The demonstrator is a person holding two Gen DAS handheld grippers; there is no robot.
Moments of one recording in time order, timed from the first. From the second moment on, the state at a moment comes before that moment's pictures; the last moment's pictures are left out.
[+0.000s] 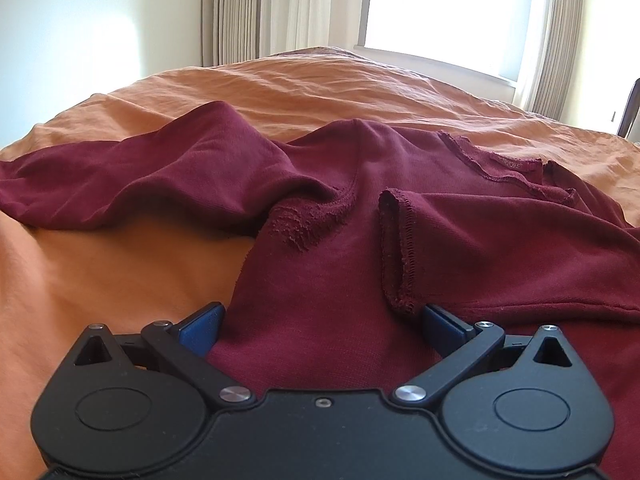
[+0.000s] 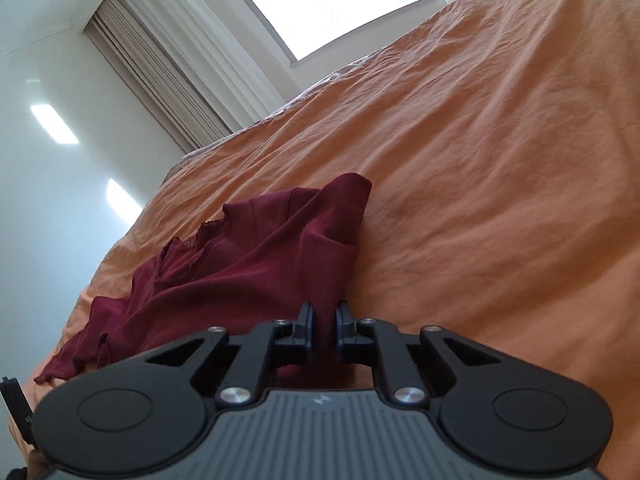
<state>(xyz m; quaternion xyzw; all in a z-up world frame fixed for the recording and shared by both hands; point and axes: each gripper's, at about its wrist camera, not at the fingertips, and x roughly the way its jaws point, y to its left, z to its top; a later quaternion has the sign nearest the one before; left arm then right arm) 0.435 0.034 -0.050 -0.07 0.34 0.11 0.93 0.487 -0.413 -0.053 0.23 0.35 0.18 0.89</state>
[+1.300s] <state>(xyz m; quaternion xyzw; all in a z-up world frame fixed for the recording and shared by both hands) 0.353 0.337 0.039 -0.16 0.26 0.32 0.90 0.328 -0.262 -0.029 0.05 0.25 0.27 0.93</state>
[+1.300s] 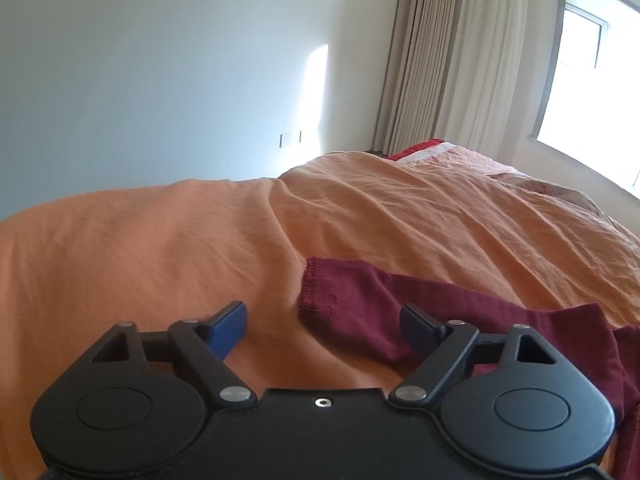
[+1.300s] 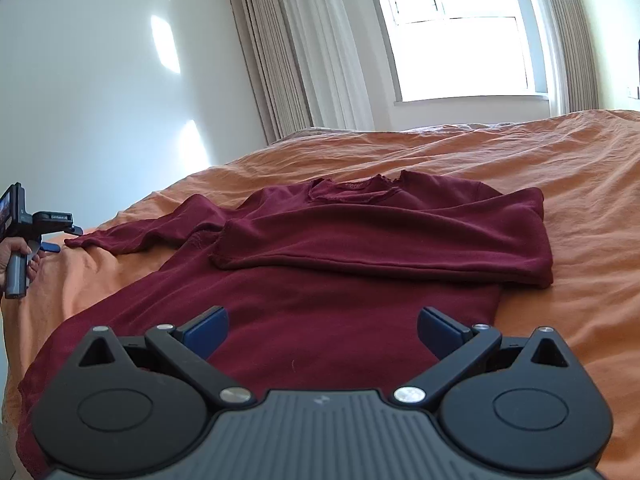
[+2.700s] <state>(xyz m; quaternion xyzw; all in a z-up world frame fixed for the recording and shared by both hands) 0.475 -0.055 0.129 0.05 0.14 -0.08 0.99 0.296 -0.339 -0.032 0.10 0.22 0.23 0.94</state>
